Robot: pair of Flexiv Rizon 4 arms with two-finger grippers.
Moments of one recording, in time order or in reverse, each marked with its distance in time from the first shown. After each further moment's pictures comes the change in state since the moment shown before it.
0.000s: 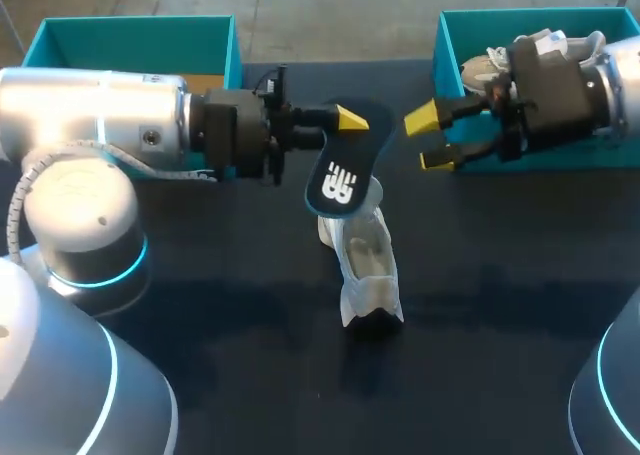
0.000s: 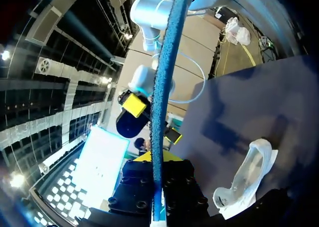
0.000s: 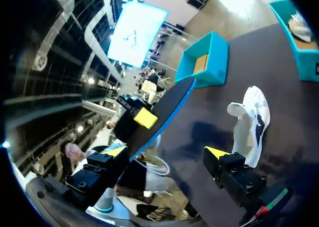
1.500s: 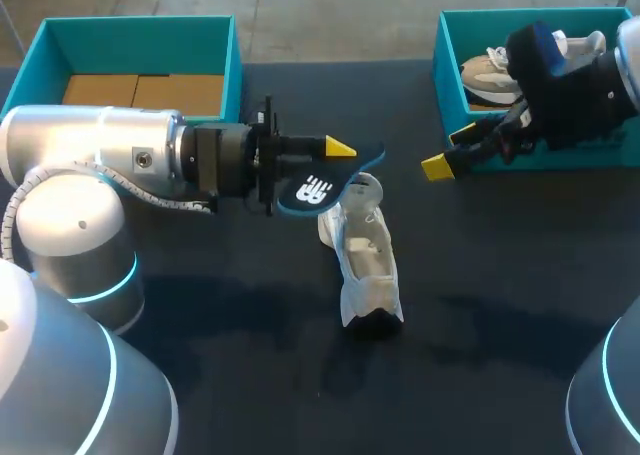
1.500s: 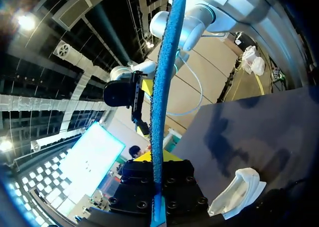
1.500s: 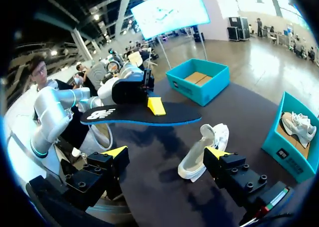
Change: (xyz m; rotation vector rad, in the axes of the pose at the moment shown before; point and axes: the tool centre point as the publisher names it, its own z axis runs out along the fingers) left arm 0.034 -0.006 -0.005 0.131 -0.057 -0.227; right arm 0.003 -0.018 -0.024 0.091 -0.382 -0.609
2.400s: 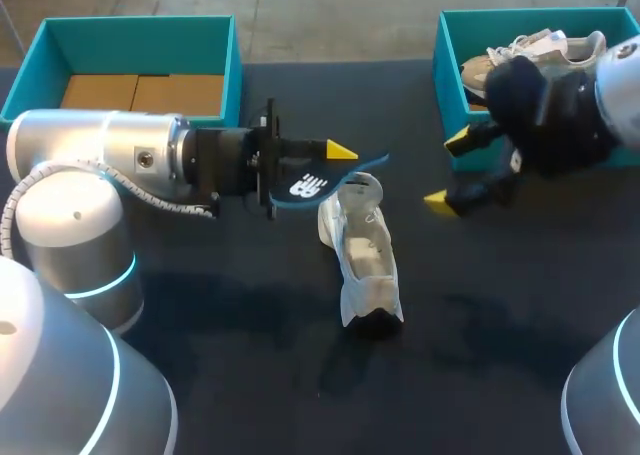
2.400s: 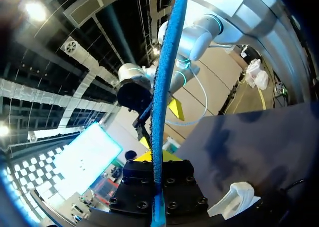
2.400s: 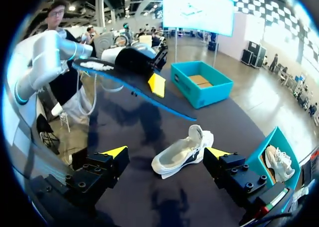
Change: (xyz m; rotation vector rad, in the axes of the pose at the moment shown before) left arm 0.003 -0.010 0.003 0.075 -0.014 -0.120; right arm -0.022 -0.028 0.016 0.058 -0.114 -0.370
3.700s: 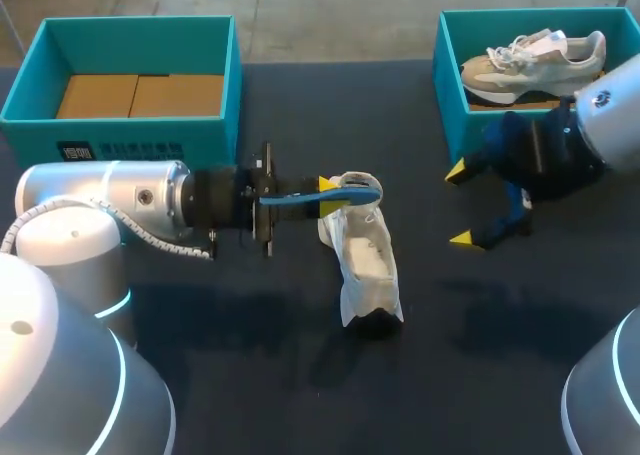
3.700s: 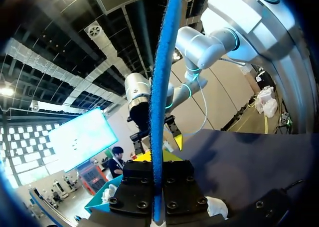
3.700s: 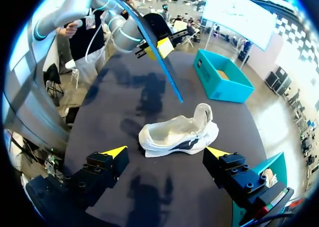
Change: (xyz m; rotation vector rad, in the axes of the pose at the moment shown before) left arm 0.047 0.018 -0.008 0.019 -0.057 -0.232; right arm -0.033 -0.069 0.050 0.102 0.094 -0.347
